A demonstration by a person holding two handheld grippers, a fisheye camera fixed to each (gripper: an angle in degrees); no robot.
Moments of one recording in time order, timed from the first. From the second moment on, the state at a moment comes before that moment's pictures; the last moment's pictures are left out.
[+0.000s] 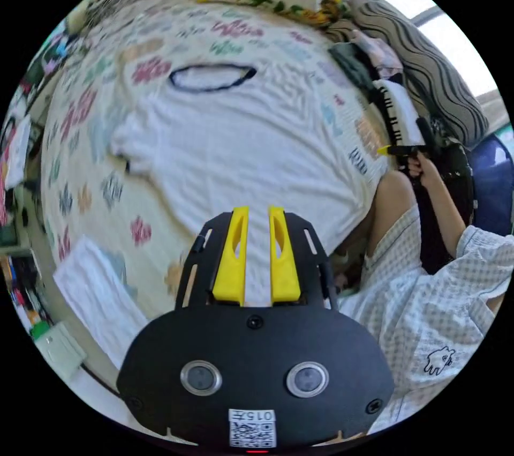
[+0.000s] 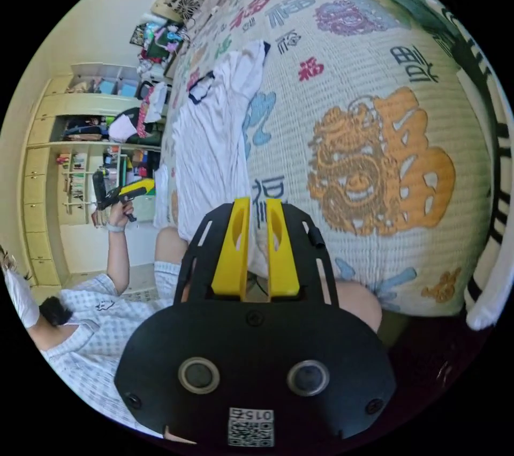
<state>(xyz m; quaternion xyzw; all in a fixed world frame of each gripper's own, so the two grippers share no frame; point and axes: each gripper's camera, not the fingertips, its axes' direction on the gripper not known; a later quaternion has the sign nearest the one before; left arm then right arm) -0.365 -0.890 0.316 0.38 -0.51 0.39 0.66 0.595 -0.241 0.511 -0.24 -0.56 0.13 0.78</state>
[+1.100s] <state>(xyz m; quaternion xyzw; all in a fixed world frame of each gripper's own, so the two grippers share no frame) -0.284 -1.115 0.222 0.39 -0.35 0.51 0.68 0.537 -0.388 0.568 -0.13 -0.62 0.09 0.77</state>
